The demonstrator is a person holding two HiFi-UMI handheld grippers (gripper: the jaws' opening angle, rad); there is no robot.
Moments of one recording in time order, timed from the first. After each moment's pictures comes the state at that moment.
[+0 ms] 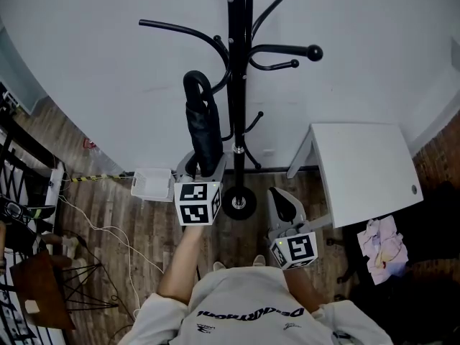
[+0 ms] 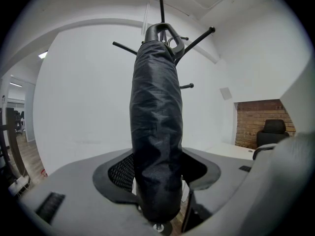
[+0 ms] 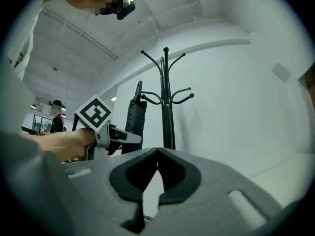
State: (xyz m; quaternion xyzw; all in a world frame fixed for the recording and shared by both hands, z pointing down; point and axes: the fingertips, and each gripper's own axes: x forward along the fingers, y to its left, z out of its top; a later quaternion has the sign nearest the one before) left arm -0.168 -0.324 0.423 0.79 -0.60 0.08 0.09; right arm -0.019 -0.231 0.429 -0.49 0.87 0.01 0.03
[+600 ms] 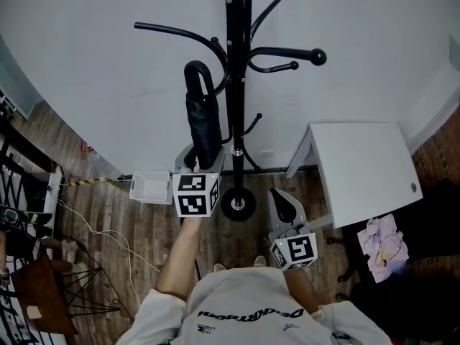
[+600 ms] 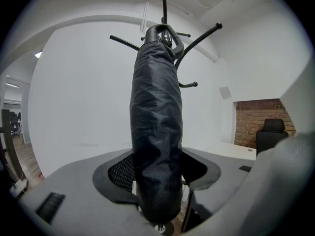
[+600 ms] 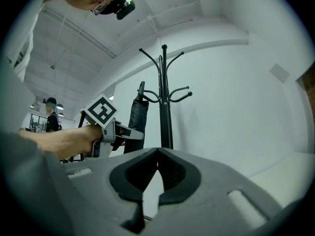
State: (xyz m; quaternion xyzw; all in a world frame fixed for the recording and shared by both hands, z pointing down) left arm -0.173 -0.356 0.417 0.80 -0.59 0.09 0.09; right arm -0.020 -0.243 0.435 -0.50 0.87 0.00 0.03
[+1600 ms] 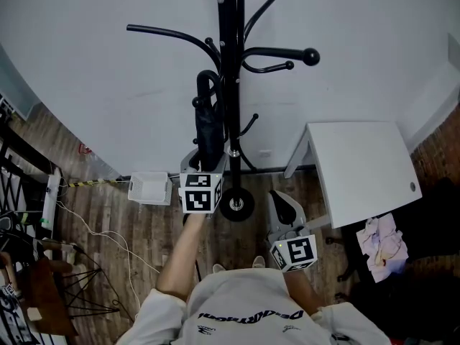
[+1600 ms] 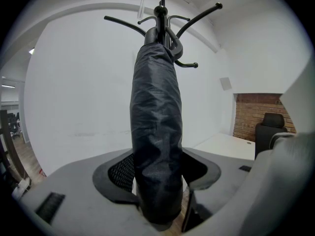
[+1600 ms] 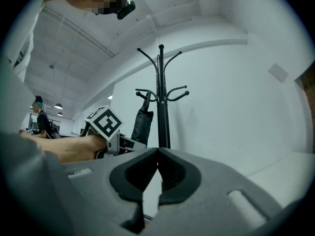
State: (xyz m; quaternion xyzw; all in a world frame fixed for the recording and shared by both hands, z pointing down) left arm -0.157 -0.369 0.465 0.80 -0.58 0.13 0.12; right arm -0.008 -0.244 0.439 -0.50 0.86 0.00 0.02
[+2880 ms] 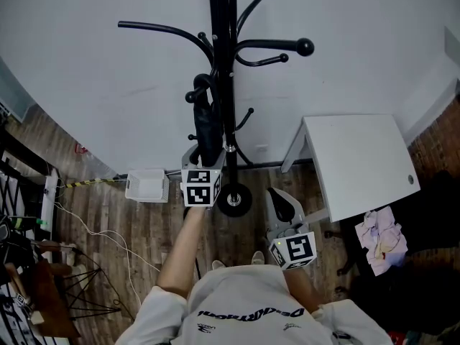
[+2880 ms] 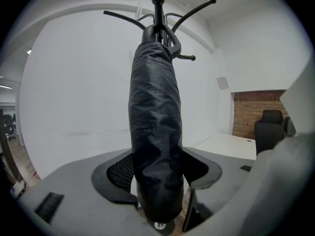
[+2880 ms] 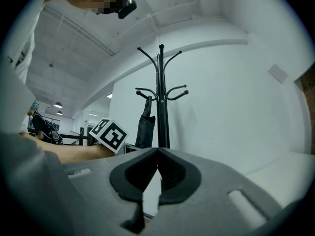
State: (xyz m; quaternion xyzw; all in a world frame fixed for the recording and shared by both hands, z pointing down) left arm -0.149 -0.387 0.497 0.81 -0.57 0.12 0.10; right arm -0.004 -0.240 0.446 -0.51 0.86 0.00 0.01
